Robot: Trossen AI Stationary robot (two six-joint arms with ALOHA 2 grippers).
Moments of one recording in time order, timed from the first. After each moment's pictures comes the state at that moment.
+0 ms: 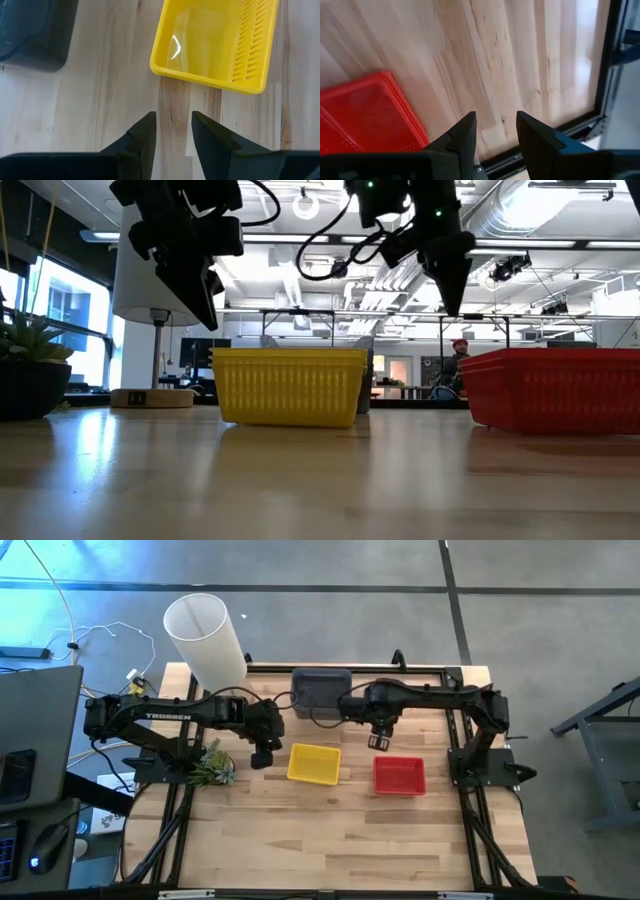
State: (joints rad) left arm 0.29 1.31 0.91 -0.70 0.07 0.04; right arm -0.16 1.81 1.62 -1.54 0.26 0.16
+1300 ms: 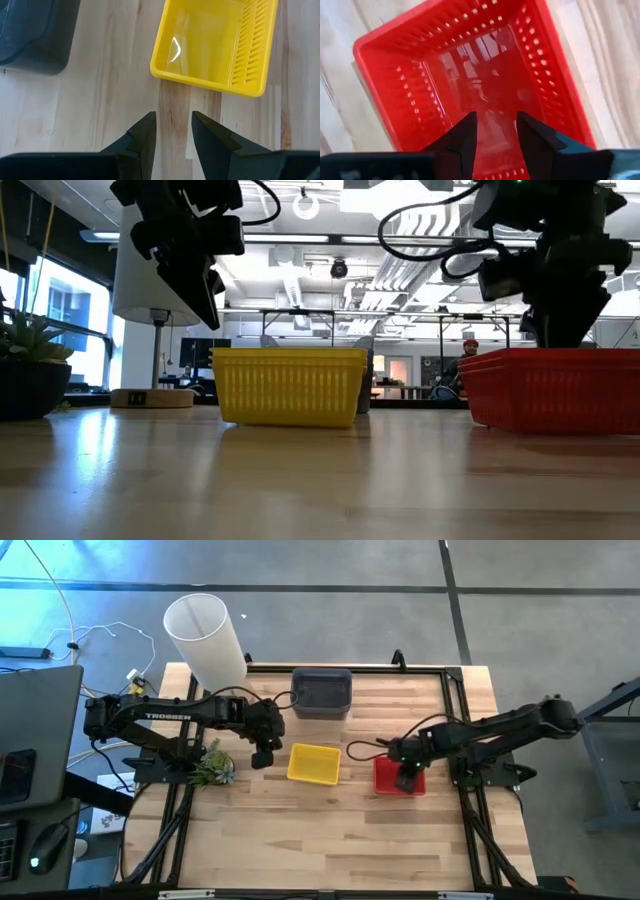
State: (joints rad) left arm 0.29 1.31 0.91 -0.69 0.07 0.04; right arm 0.09 1.22 0.70 -0.76 -0.08 0.51
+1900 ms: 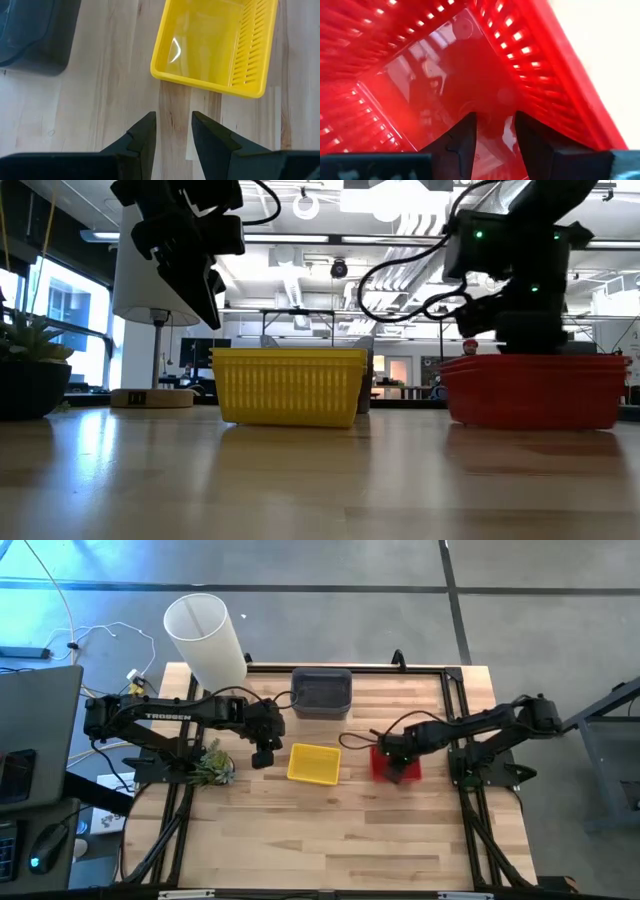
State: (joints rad) left arm 0.29 1.31 0.91 -0.69 0.07 0.04; right arm -0.02 1.43 0.69 -0.67 0.05 0.55
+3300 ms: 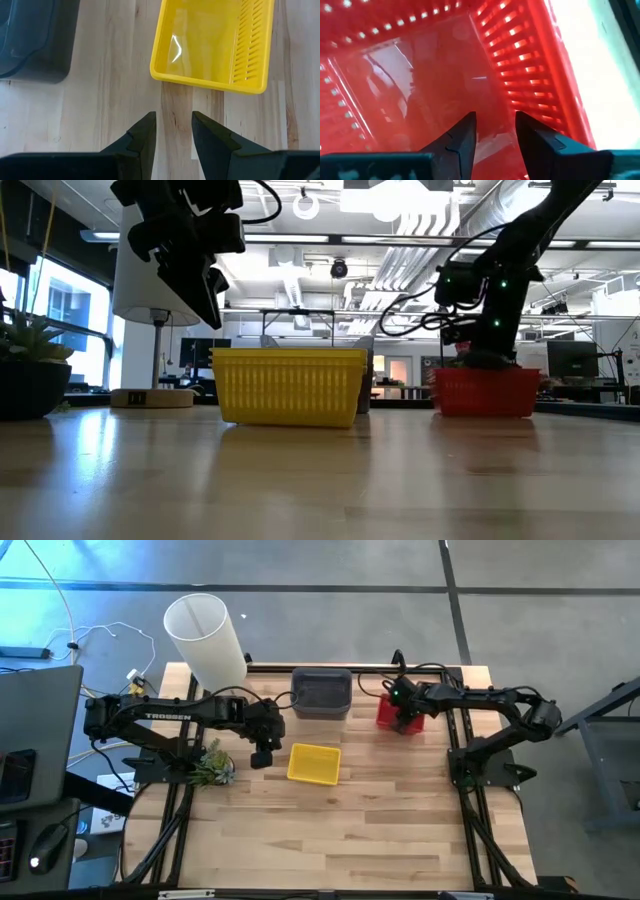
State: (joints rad) left arm 0.29 1.31 0.91 -0.68 0.06 0.10; right arm -0.63 1.43 0.68 -0.49 0.24 -0.09
